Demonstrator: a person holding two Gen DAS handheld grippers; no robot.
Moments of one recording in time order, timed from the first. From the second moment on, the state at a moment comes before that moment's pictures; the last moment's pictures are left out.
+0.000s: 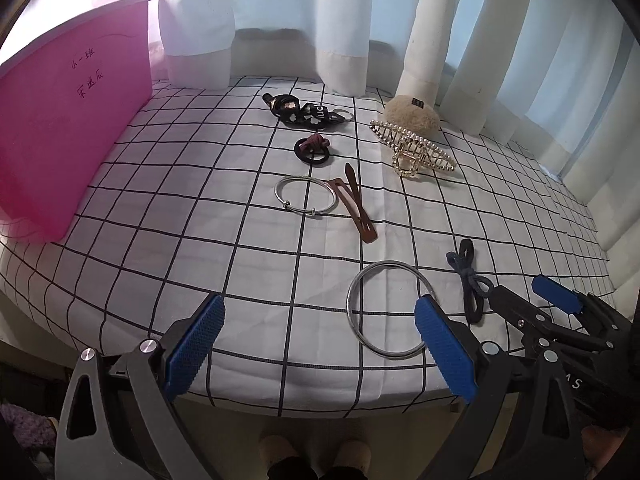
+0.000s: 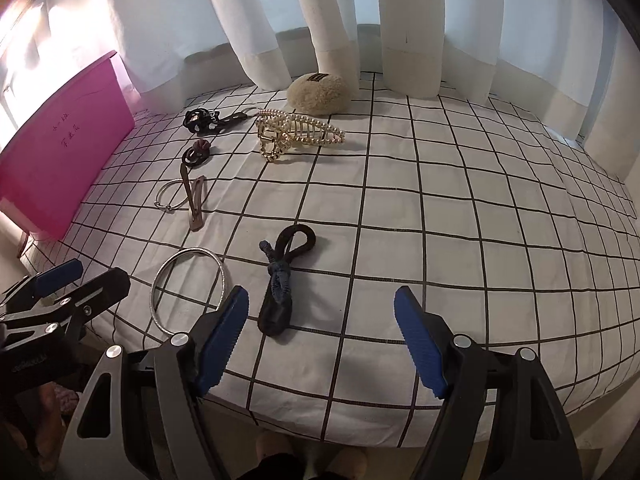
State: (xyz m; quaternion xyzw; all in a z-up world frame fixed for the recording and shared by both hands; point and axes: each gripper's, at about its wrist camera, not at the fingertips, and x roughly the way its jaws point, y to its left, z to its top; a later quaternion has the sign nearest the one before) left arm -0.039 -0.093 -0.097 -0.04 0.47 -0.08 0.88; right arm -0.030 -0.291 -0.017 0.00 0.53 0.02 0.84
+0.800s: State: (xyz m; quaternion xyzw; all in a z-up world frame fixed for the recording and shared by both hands) left arm -0.056 -0.135 -0.117 -0.05 0.41 -0.05 0.91; right arm -0.028 -0.297 -0.044 -0.08 0.46 0.09 0.88
